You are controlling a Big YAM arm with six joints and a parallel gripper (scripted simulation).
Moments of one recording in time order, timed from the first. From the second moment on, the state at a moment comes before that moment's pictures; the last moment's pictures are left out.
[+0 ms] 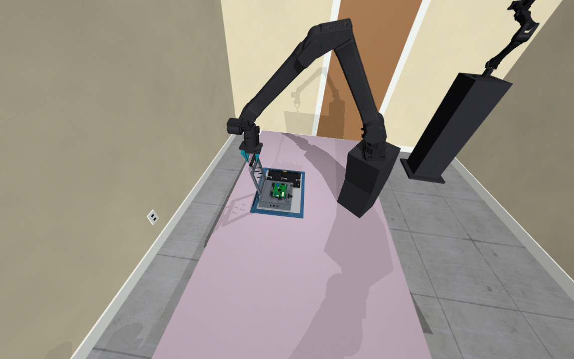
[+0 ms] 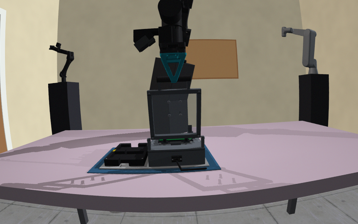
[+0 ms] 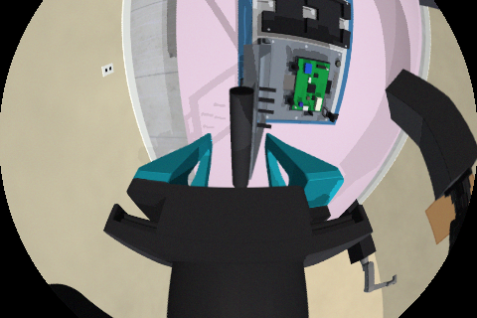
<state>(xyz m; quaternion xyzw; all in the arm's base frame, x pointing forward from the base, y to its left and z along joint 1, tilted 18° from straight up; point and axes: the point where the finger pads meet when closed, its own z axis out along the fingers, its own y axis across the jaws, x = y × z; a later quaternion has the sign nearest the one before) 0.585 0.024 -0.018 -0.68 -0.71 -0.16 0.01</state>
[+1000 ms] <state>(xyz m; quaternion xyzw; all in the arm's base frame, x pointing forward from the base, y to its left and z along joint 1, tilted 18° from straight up) 0.585 0.024 -0.018 -0.68 -0.71 -0.16 0.01</state>
